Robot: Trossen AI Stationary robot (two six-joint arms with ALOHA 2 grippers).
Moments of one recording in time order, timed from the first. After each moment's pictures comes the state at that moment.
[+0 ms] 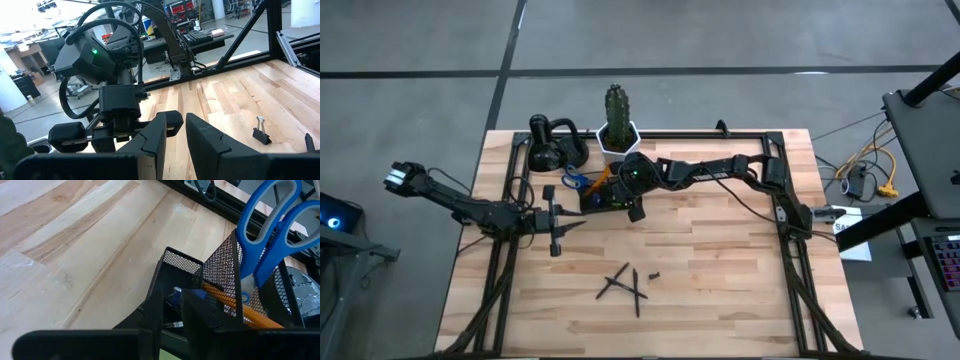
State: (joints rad) left arm -0.36 0.57 0.17 0.41 -0.49 0.27; right arm -0.23 2.16 1.51 0.04 -0.34 -0.58
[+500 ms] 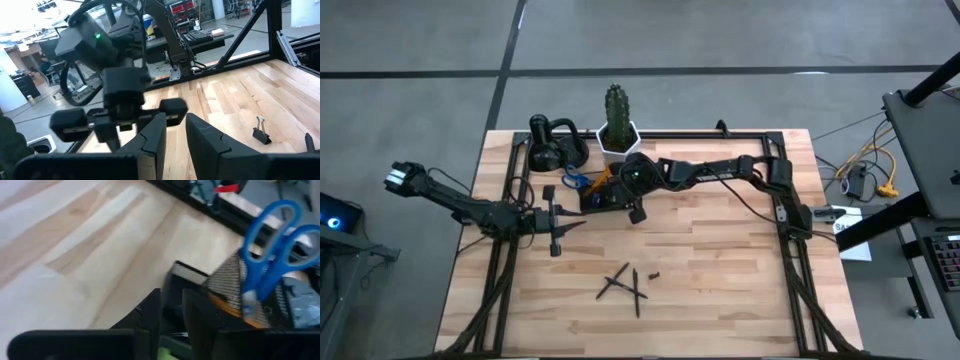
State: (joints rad) left arm -0.35 0.57 0.17 0.41 -0.49 0.27; right arm -0.20 2.12 1.51 0.00 -0.34 -0.58
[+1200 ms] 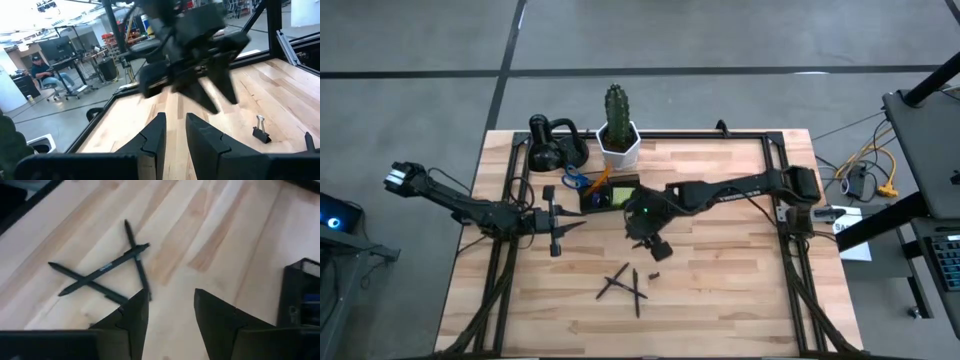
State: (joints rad) left arm -0.36 0.57 0.16 0.41 -0.49 0.27; right arm 0.03 1.93 1.50 -0.43 -0.33 -0.37
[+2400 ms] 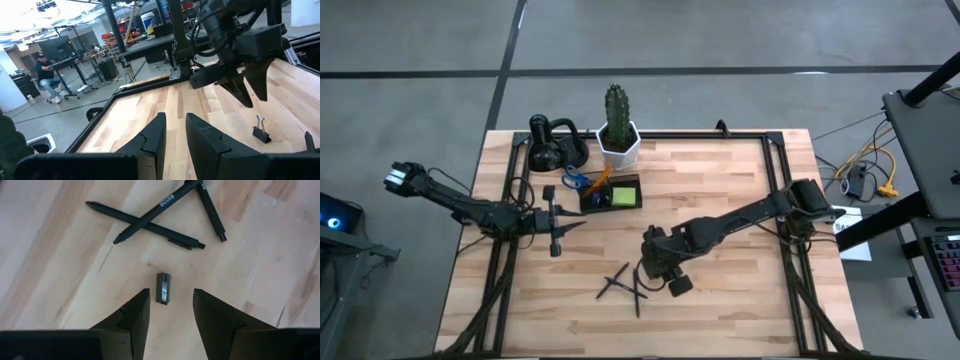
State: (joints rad) left arm -0.35 0.57 0.16 0.41 -0.49 0.27; right arm 0.27 1.93 1.45 -0.65 -0.09 -0.14
